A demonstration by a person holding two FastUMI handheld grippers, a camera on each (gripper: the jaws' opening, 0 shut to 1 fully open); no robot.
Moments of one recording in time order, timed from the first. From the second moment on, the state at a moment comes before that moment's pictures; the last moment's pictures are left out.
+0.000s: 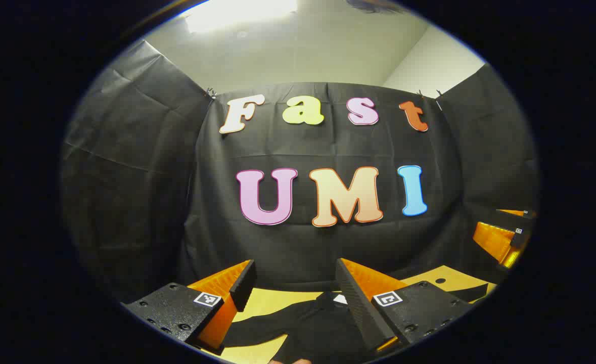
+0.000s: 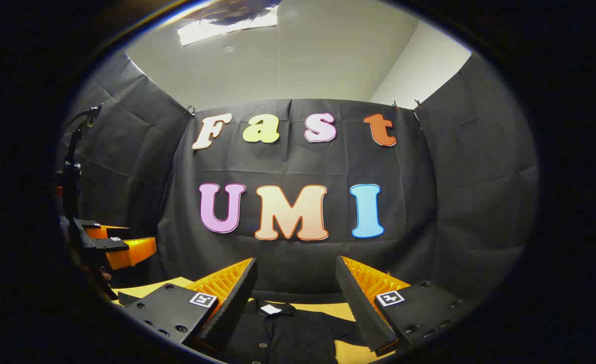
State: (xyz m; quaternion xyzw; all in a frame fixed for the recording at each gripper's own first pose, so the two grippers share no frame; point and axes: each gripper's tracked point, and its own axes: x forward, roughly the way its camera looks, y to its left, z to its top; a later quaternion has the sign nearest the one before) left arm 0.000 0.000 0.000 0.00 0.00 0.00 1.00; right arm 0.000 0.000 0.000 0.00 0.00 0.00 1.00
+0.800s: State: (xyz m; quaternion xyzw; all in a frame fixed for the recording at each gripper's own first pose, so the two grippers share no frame) left arm 0.001 0.001 -0.026 -0.01 0.03 -0.01 1.00; right arm 0.011 -0.001 -0.043 0.01 0.06 0.00 1.00
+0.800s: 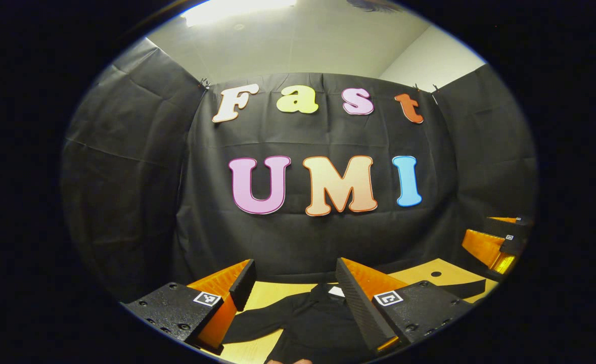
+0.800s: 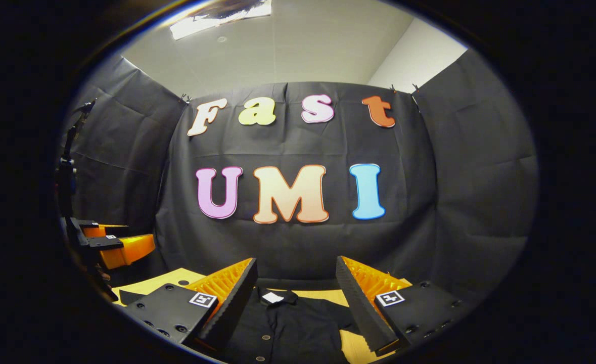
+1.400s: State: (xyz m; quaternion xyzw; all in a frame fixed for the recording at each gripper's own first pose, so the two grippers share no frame) left arm -0.004 -0.002 -0.045 0.02 0.06 -0.03 1.00; right arm 0.029 -0.085 -0.104 0.04 0.13 -0.09 0.99
